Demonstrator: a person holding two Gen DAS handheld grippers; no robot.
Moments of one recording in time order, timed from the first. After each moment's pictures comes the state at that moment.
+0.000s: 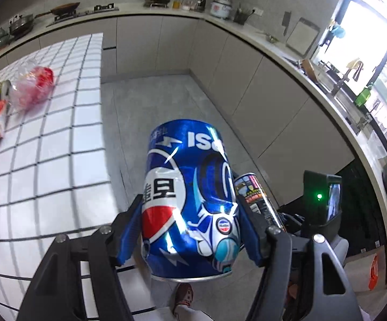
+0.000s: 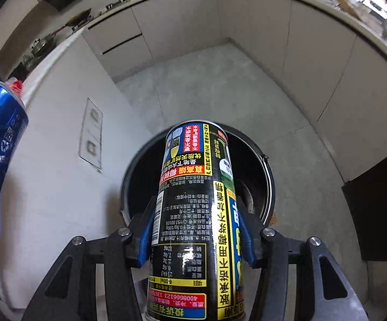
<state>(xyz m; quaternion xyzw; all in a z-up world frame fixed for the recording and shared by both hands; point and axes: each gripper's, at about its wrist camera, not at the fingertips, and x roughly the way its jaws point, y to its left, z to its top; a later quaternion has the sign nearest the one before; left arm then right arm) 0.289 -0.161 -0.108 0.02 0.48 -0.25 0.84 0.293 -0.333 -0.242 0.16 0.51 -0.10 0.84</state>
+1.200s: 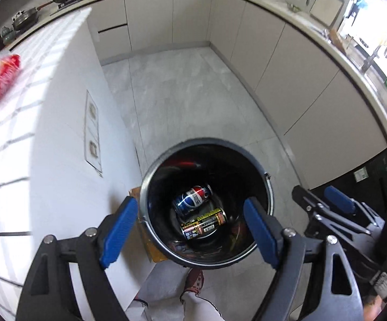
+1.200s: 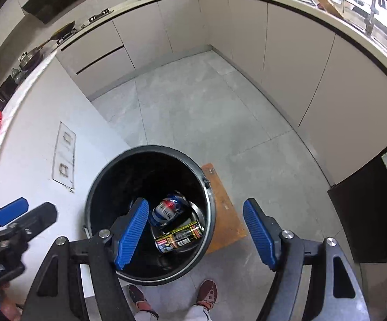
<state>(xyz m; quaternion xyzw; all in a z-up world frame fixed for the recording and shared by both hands) 0.283 -0.229 -0.128 0.07 0.53 -0.19 0.82 0.269 -0.399 -0.220 0.16 0.48 -0.15 0.85</state>
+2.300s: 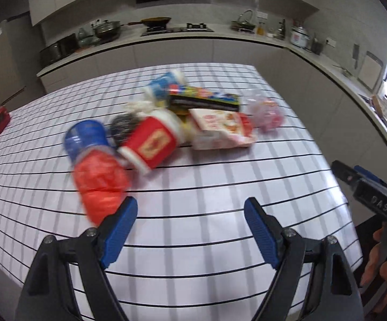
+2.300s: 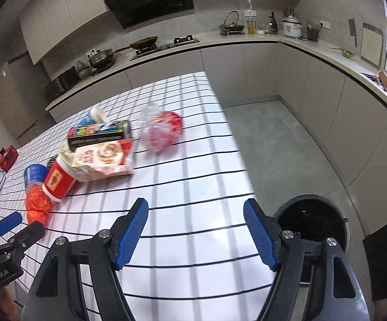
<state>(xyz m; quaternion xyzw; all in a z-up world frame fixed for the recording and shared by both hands) 0.314 0.149 -0.047 0.03 0.43 -0.06 0.90 0.342 -0.060 -0.095 0.10 0.38 -0.04 0.92</state>
